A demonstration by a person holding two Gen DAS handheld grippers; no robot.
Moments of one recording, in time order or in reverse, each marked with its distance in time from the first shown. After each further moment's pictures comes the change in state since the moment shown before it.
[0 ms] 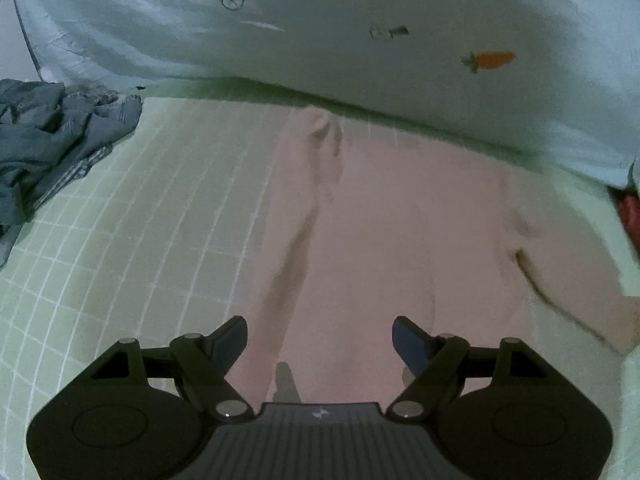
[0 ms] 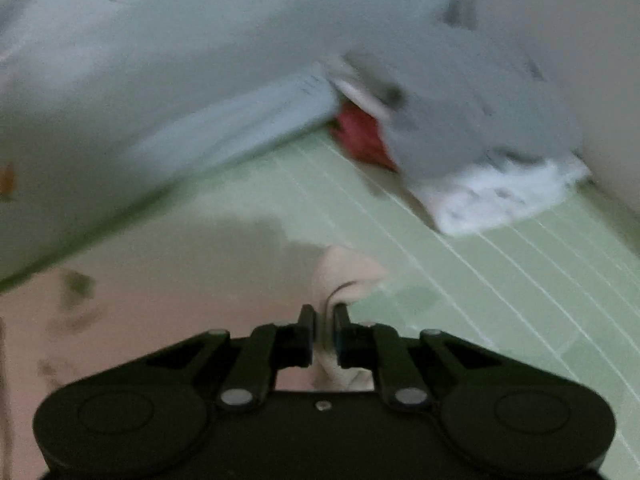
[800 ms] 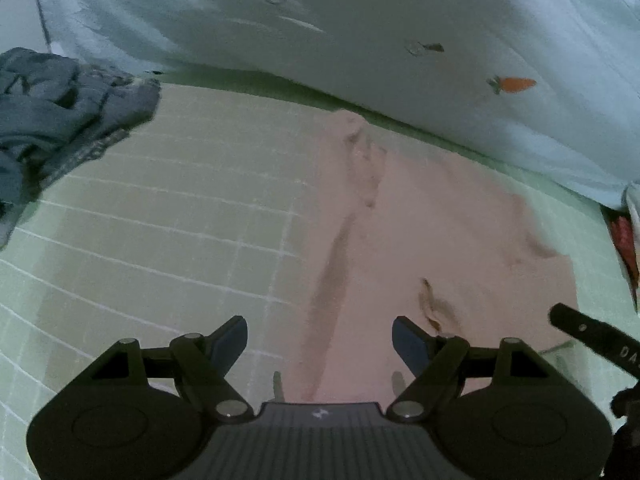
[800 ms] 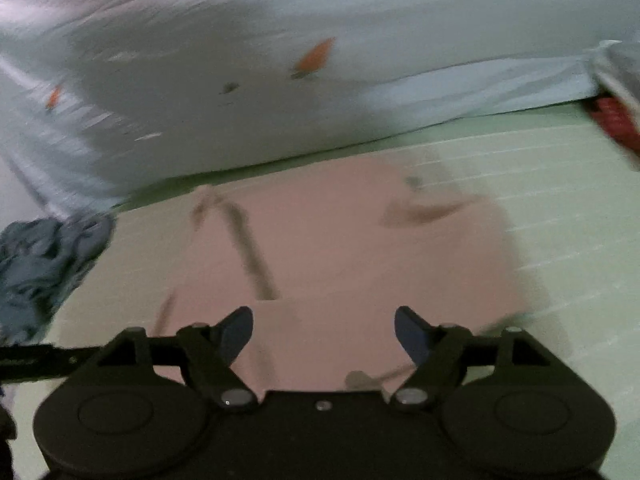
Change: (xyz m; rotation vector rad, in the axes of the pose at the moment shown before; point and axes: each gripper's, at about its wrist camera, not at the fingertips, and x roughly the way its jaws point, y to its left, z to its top) left arm -0.002 0.041 -0.012 -0.041 0.010 -0.059; right arm -0.063 0.201 -0.068 -0.176 0.140 0.374
